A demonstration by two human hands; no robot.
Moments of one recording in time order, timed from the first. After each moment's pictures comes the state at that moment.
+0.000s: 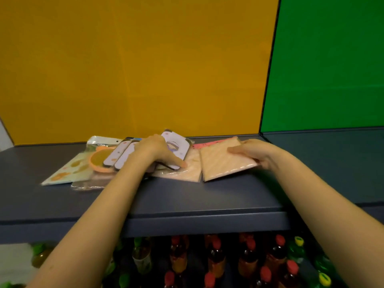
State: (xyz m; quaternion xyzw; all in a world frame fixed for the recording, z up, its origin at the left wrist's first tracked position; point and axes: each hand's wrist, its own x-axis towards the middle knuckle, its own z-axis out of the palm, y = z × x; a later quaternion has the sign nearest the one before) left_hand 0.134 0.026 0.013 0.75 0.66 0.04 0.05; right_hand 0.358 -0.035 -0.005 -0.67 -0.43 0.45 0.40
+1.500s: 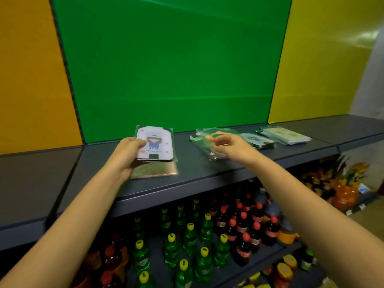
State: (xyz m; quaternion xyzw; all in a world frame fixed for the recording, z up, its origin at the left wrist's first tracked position) left_hand 0.567 -0.162 0.007 0.58 0.37 0.41 0.60; right_hand 0.790 -0.274 0.002 -0.74 -0.49 0.14 0.44
